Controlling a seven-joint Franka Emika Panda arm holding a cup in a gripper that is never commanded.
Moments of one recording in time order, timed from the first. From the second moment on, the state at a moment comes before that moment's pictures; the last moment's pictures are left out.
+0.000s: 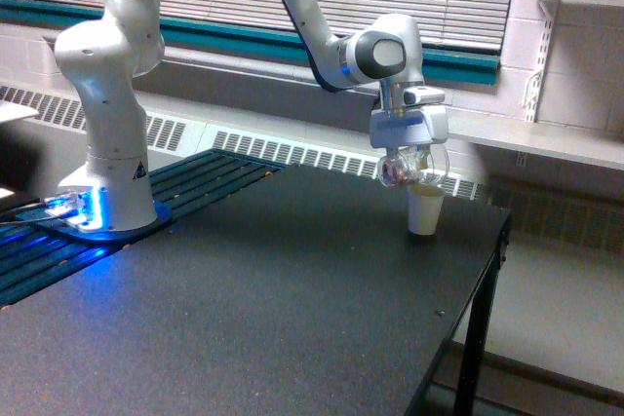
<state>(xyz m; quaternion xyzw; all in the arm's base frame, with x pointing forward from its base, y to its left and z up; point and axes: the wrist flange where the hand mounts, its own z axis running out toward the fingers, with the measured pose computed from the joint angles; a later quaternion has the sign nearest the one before) 0.485 0.275 0.253 0.98 0.11 0.13 0.10</state>
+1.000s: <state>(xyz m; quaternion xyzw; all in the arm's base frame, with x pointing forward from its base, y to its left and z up) 0.467 0.259 0.234 0.98 0.14 0.09 0.15</state>
